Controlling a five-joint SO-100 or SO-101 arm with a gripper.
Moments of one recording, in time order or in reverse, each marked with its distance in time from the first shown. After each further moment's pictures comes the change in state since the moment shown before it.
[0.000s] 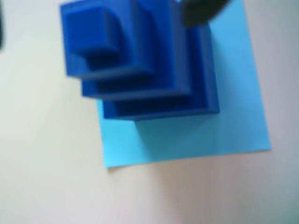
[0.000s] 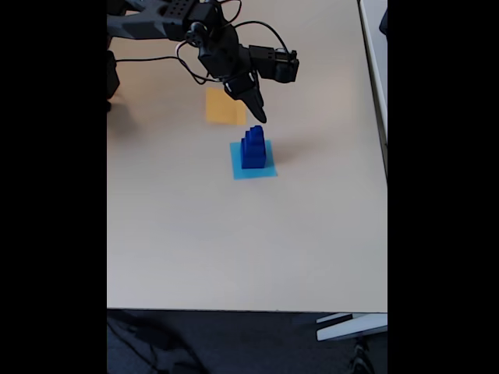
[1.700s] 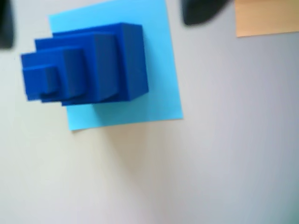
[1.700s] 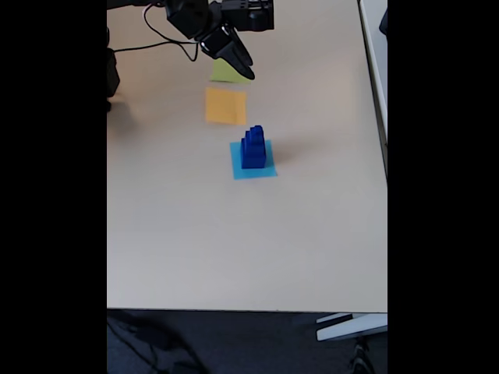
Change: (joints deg) arm -7.1 26.8 22.2 -6.2 6.5
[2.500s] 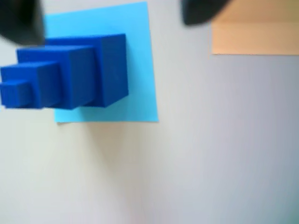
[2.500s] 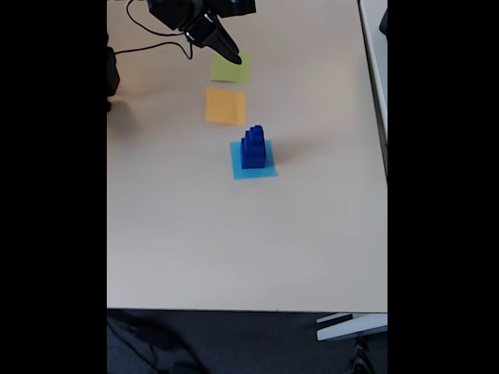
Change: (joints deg) arm -2.9 14.9 15.1 -4.7 -2.9
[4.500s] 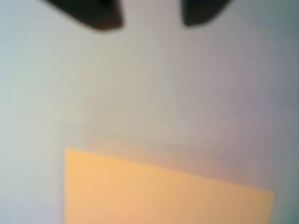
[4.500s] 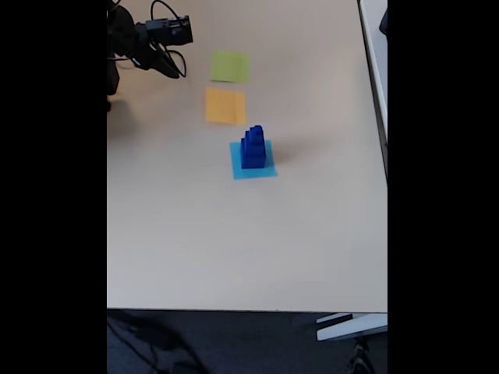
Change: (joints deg) arm -4.4 53.8 58.5 5.4 0.5
